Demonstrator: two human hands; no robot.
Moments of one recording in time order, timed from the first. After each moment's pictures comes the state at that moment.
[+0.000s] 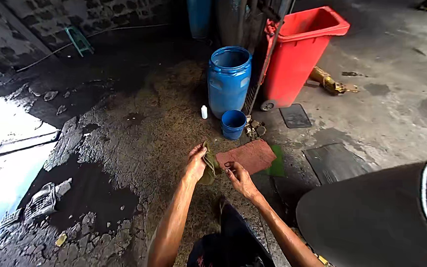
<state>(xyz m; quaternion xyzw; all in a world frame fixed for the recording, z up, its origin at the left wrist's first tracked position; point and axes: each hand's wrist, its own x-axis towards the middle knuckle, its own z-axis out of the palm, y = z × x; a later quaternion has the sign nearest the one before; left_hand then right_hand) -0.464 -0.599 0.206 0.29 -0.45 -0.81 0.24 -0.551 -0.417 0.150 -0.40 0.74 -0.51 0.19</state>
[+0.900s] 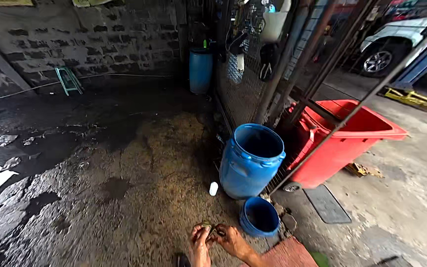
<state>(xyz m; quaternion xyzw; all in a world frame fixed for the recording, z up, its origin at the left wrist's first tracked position) -0.758 -1.098 0.122 0.39 -0.30 -0.80 0.34 -0.875 -1.010 0.123 -0.40 0.78 -0.33 0.33</state>
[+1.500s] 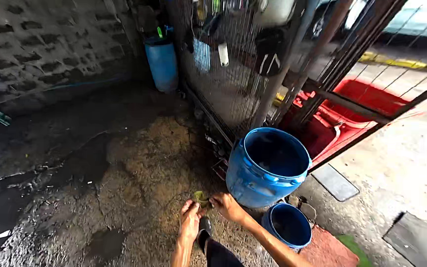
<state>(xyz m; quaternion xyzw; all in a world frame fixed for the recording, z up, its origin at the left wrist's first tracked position) -1.028 -1.514 0.118 0.29 -0.42 -0.84 0.17 -1.137 -1.366 0.152 -0.34 0.83 -0.40 0.21</state>
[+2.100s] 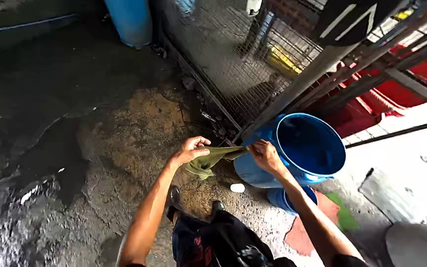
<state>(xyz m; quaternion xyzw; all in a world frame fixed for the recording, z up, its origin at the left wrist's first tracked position) -1.365 -1.865 0.194 -0.09 -0.77 -0.61 -0.15 -1.384 -1.545 0.207 -0.18 0.93 -0.32 0.02</state>
